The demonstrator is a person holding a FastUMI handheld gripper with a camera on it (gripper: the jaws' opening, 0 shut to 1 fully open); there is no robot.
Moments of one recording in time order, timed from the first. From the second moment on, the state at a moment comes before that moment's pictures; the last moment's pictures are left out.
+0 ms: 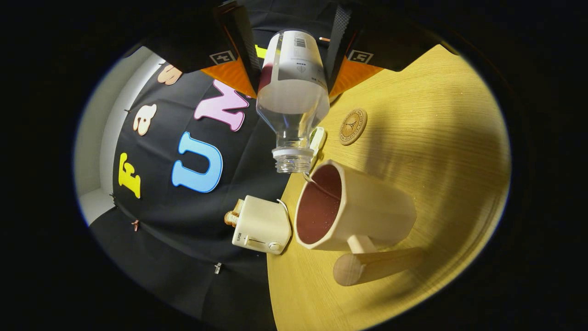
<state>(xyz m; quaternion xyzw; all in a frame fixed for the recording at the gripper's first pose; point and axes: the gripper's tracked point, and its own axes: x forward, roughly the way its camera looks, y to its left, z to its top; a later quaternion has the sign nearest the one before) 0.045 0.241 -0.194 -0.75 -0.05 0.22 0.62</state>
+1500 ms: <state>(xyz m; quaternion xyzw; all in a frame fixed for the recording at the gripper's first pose) 0.053 0.246 -0.187 -0.78 -0.08 0.22 0.57</state>
